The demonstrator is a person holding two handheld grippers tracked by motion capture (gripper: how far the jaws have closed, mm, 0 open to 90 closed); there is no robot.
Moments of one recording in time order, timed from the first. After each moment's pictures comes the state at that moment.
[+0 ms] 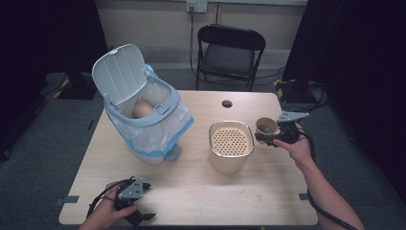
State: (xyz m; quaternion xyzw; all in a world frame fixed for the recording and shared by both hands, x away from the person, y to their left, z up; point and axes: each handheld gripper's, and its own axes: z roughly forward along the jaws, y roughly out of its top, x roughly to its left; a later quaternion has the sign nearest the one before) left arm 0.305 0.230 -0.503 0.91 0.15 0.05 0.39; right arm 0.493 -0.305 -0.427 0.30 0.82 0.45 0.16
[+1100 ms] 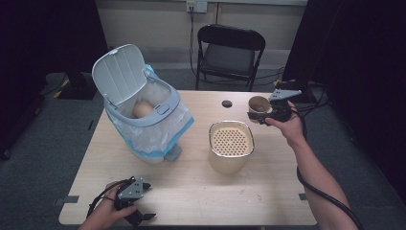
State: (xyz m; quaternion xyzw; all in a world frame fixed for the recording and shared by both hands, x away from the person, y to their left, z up) left arm 0.305 0.230 -0.503 0.91 0.15 0.05 0.39; right arm 0.542 -0.276 -0.381 0.27 0.82 0.46 0.19
